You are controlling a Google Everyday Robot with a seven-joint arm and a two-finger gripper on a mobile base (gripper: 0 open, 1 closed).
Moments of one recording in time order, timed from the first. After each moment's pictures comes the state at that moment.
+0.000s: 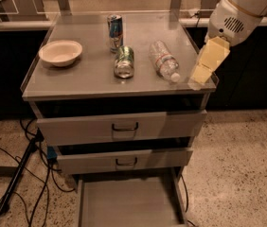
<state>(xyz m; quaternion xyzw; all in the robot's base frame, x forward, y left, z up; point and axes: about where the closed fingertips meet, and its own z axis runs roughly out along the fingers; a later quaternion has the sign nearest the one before) 0.543 -0.168 0.946 -0.53 0.83 0.08 0.14</state>
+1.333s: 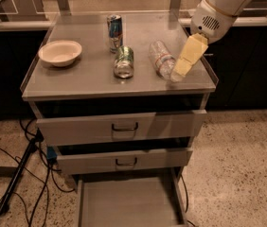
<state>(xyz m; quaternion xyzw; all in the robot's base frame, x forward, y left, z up) 0.589 -0.145 0.929 -0.52 0.84 0.09 0.14</state>
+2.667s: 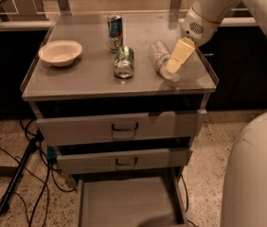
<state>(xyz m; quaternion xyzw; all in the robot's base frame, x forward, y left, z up) 0.636 -0.143 0.893 -0.49 0.86 0.10 0.12</state>
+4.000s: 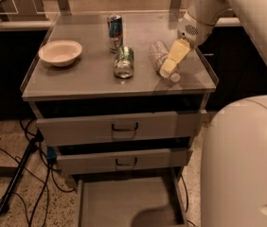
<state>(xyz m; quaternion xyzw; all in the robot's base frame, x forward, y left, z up) 0.663 -0.143 0.871 -0.47 0.87 0.11 0.10</state>
